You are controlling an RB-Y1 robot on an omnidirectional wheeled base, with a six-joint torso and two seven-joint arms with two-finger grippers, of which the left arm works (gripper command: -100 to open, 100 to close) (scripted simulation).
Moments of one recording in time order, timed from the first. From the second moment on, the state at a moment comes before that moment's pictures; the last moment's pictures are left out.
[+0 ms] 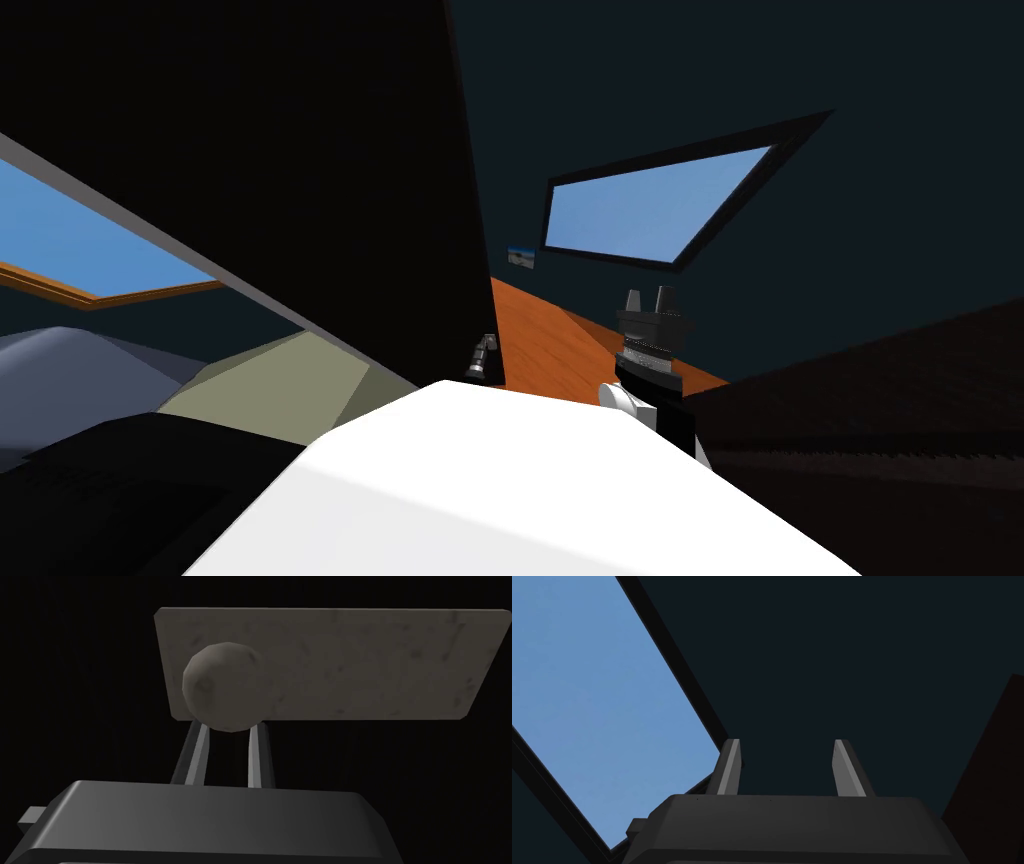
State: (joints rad) arm 0.17 0.02 -0.17 -0.98 0.27 -0.78 -0.27
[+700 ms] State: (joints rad) arm 0.14 0.04 -0.28 -0.95 0.27 -0.78 -0.26
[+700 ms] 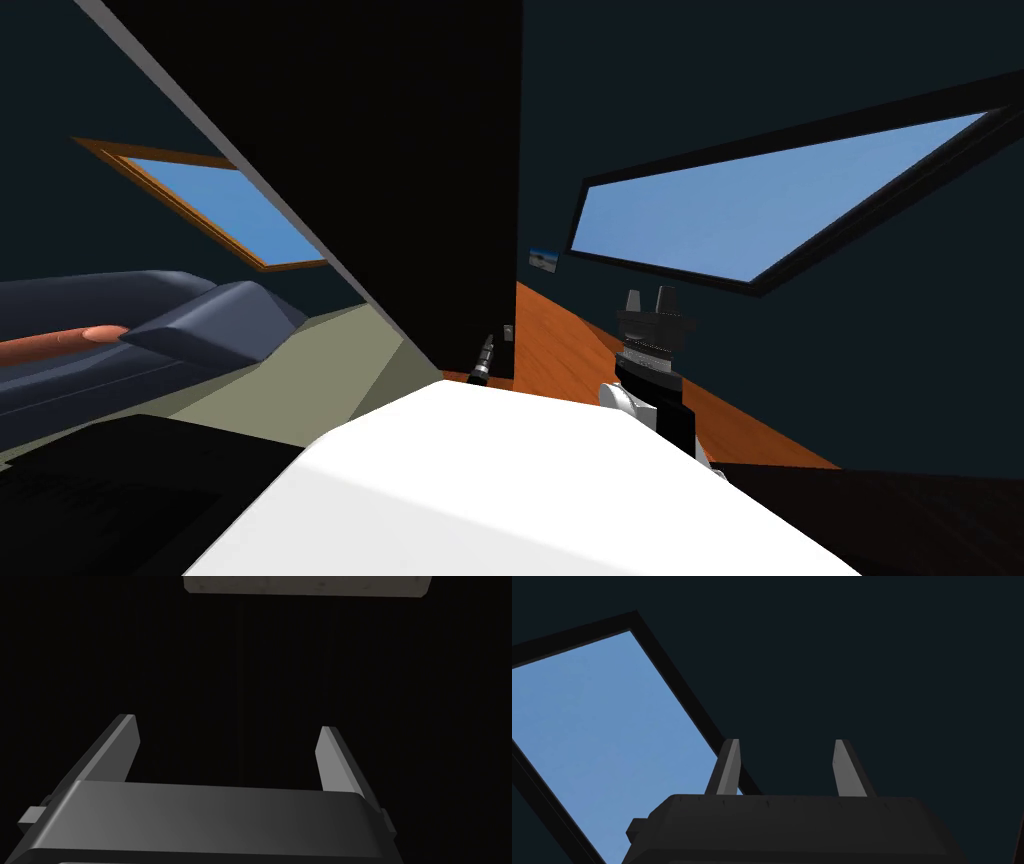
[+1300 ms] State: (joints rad) arm 0.10 0.04 -0.40 -0.89 0.26 -0.78 -0.24
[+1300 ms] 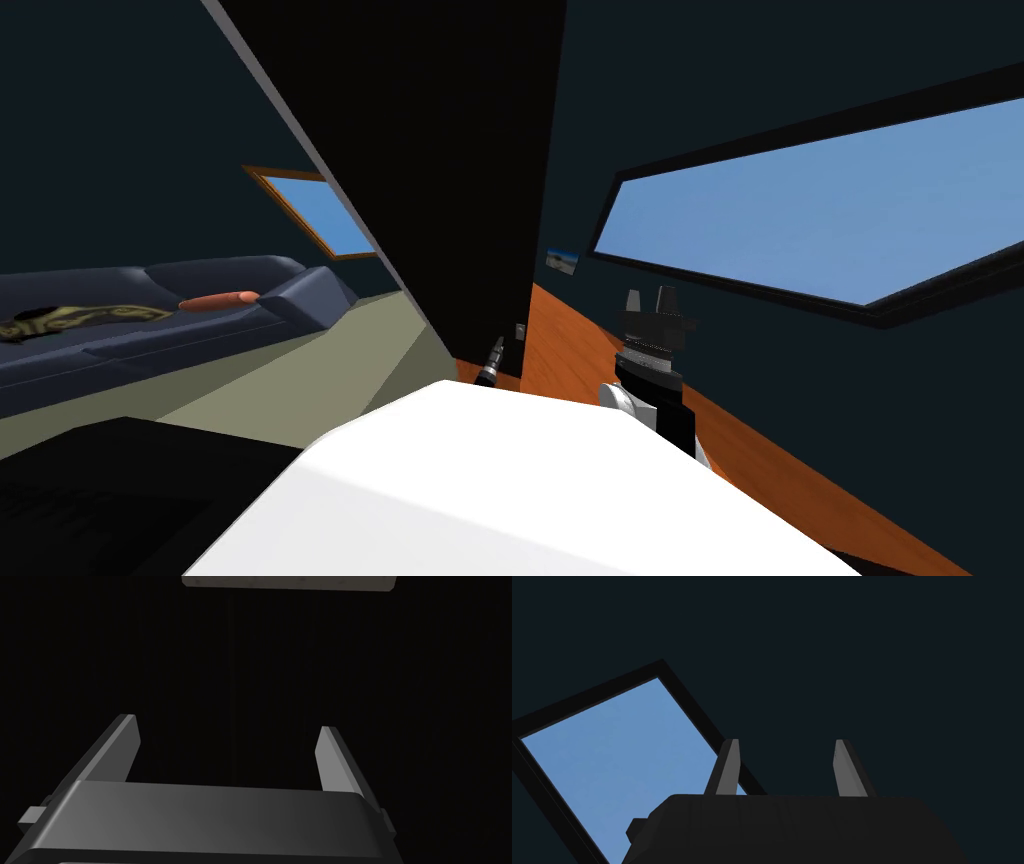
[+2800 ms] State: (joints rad) arm 0.01 -0.02 -0.69 -0.81 0.22 -0.77 -0.19
